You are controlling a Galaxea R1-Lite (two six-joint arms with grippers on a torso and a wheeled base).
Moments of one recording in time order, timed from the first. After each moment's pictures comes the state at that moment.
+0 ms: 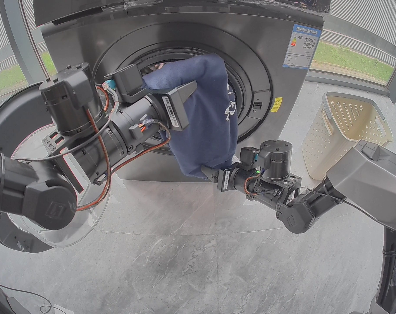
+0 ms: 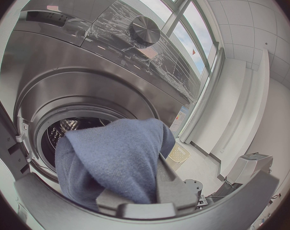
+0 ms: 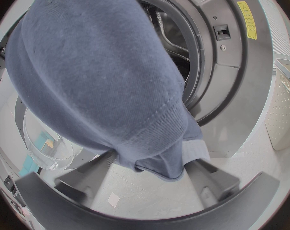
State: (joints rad) left arm -0.63 1.73 -1.01 -0.96 -0.04 -0.19; right arm 0.58 2.25 -1.14 -0.98 0.04 0.23
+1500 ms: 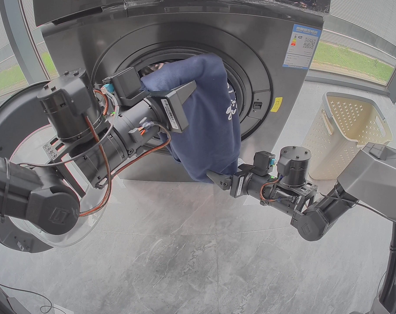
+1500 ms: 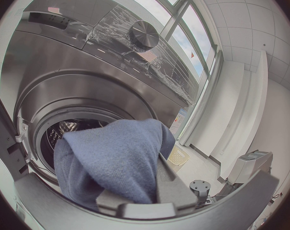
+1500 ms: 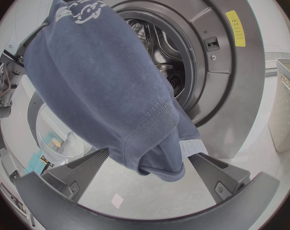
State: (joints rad) left arm -0.64 1.74 -0.98 -1.03 -0.04 -0.19; right arm 0.55 2.19 -0.96 -1.15 0.14 0.22
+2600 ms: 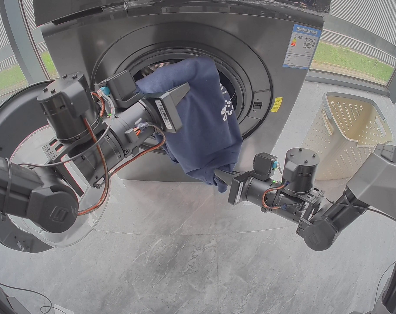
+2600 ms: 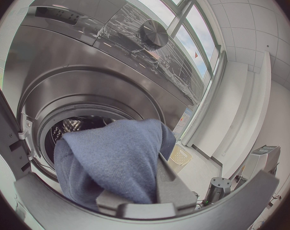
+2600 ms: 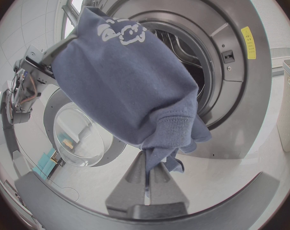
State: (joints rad) left arm -0.61 1.75 -0.96 -1.04 -0.04 -0.22; right arm 0.60 2.12 -0.86 -1.22 0.18 0.25
